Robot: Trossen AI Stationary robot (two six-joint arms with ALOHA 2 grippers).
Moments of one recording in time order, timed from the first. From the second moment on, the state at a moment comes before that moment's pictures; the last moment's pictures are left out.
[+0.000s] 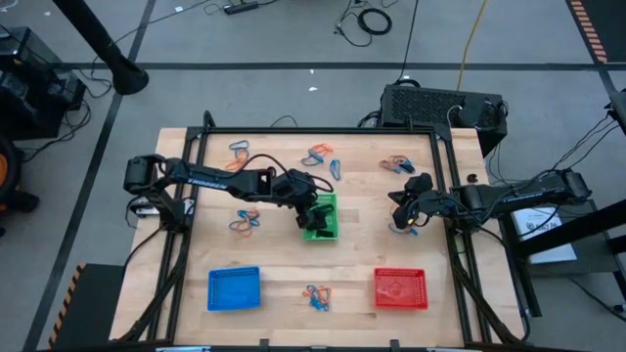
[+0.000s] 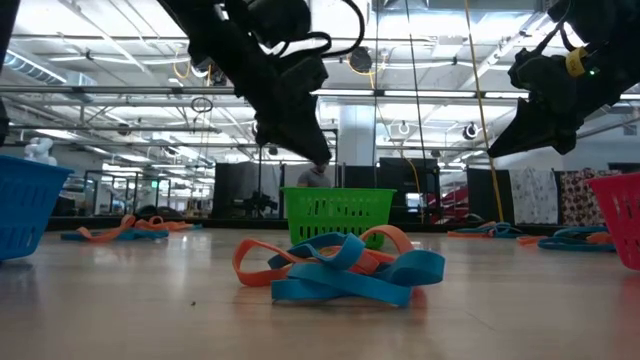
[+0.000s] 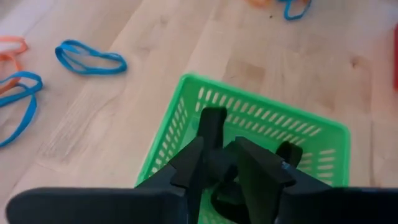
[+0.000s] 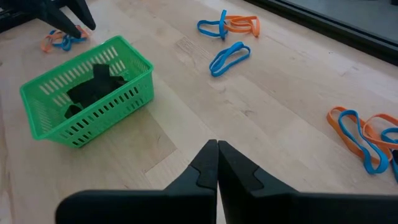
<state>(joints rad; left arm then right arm) 0.08 1.67 1.07 -0.18 -0.06 -0.26 0.11 0.66 0.35 -0.37 0.52 0.62</state>
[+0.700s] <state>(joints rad) 0.09 1.84 1.10 0.35 -0.04 0.04 0.07 0.66 0.35 -0.45 0.65 0.63</state>
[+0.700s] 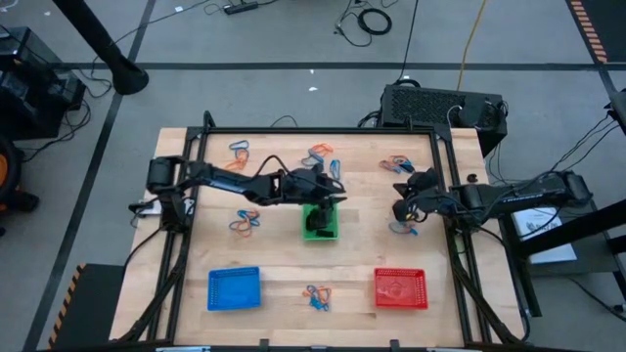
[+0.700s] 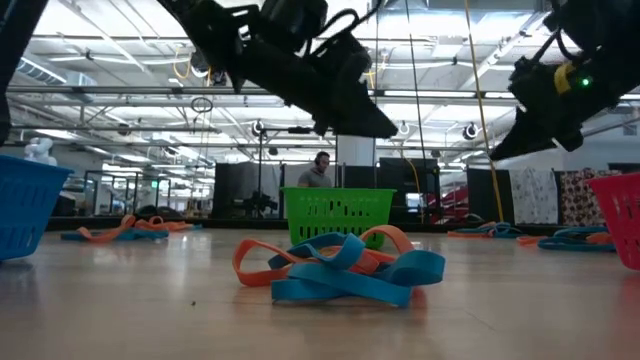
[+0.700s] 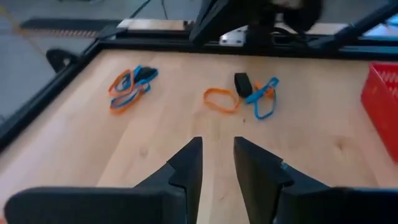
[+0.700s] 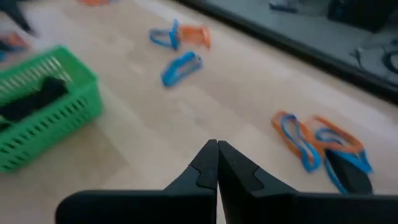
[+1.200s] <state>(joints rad) 0.10 1.68 0.72 0.89 0.09 0.16 0.01 0.66 0.35 -0.55 0.32 0.93</state>
